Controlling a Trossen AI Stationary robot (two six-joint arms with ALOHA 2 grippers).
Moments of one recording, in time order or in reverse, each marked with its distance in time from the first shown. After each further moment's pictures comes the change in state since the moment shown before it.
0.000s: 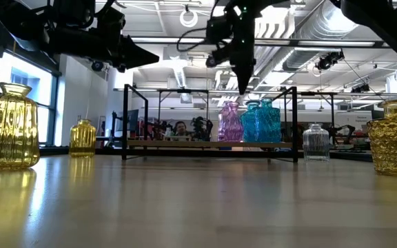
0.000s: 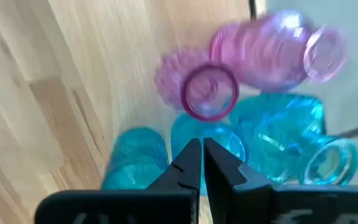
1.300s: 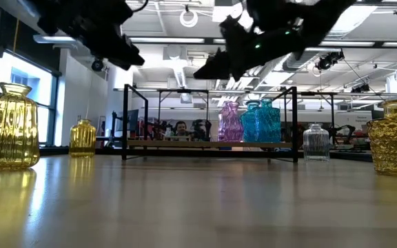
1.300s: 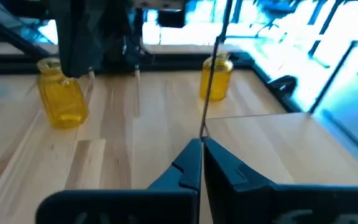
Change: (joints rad) left arm -0.198 -0.027 0.229 -0.741 0.196 0.121; right arm 0.327 -0.503 -1.321 1.936 -0.177 0.206
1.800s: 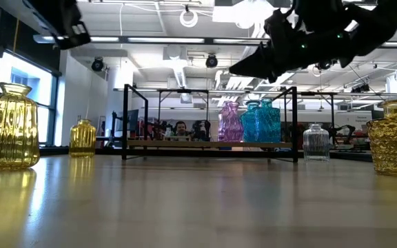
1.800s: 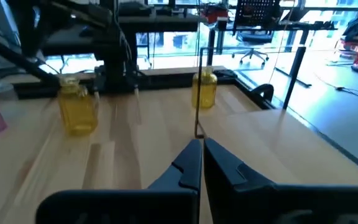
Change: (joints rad) left arm -0.404 0.014 0.316 -0.727 -0.153 -0.615; right arm 0.056 -0.267 -0.385 0.269 0.109 0.063
